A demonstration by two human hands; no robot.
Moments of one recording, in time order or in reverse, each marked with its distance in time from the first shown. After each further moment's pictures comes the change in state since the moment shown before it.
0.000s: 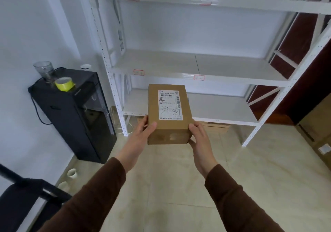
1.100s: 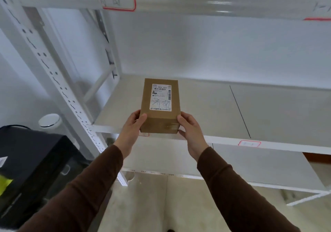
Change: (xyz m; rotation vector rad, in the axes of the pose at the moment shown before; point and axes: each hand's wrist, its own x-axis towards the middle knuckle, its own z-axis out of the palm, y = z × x) left_hand 0.640 0.086 -0.173 0.022 0.189 -0.027; right_hand 0.647 -0.012 0.181 0.001 -0.048 0.134
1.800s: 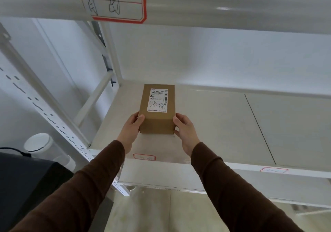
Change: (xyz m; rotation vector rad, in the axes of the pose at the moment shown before) left_hand 0.155 -0.002 -0.031 0.034 0.032 -0.108; right_hand 0.143 0.005 0.060 -0.014 0.042 0.116
